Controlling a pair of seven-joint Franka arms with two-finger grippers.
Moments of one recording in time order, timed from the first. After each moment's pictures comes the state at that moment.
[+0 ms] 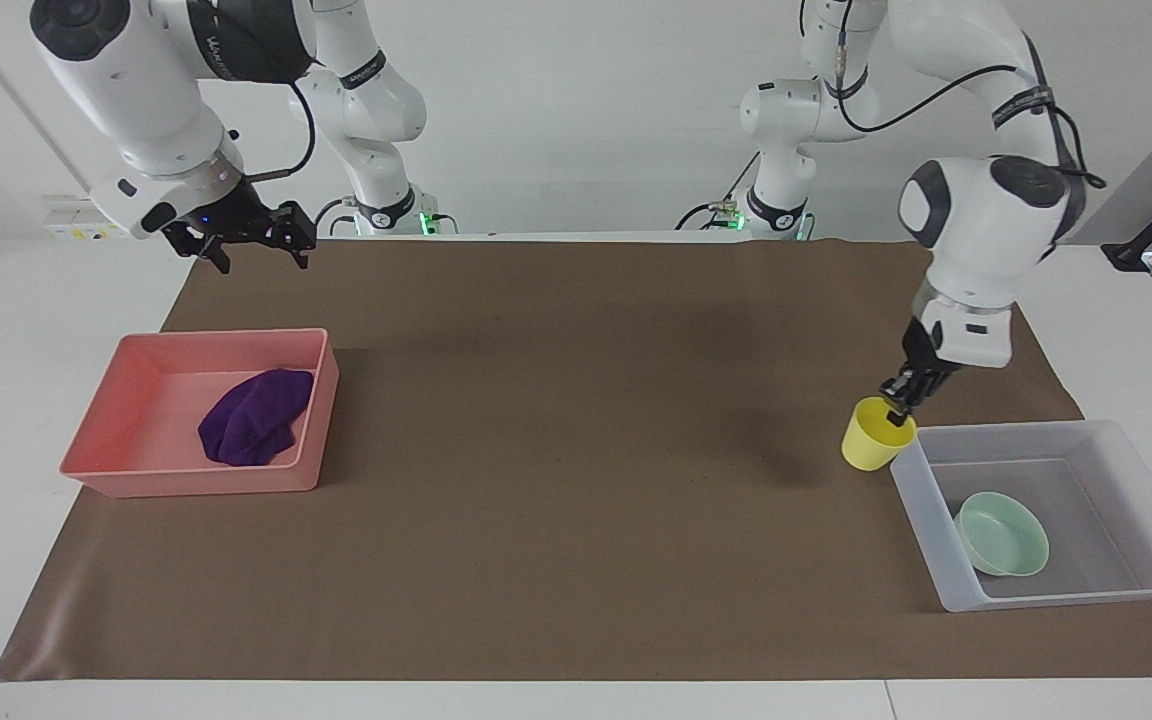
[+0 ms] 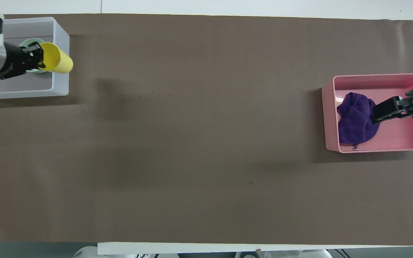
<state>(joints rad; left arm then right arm) -0.06 0.16 -0.01 -1.74 0.01 2.14 -0.58 -0.28 -0.04 0.24 -1.64 0.00 1.42 -0.08</state>
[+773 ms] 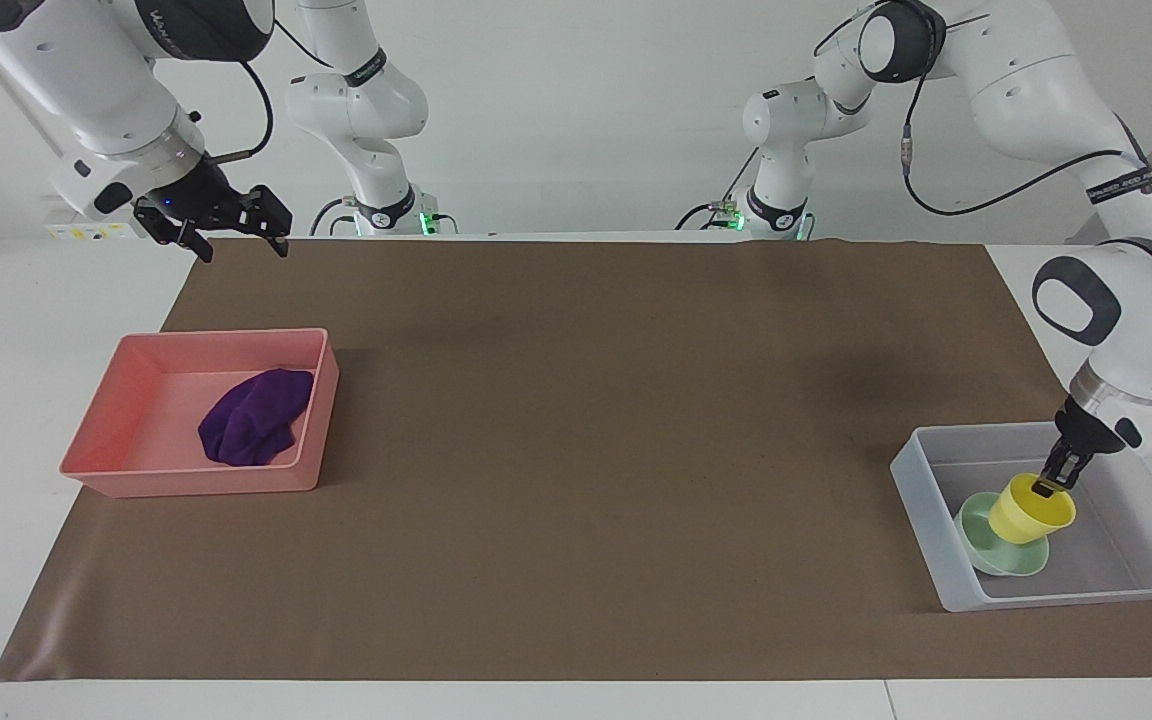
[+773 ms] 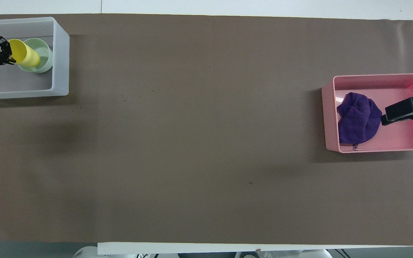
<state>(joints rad) 0.14 0.47 -0.02 -1.61 0.01 2.27 -0.57 0.01 -0.06 -0.09 -1.64 0.04 1.42 -0.09</state>
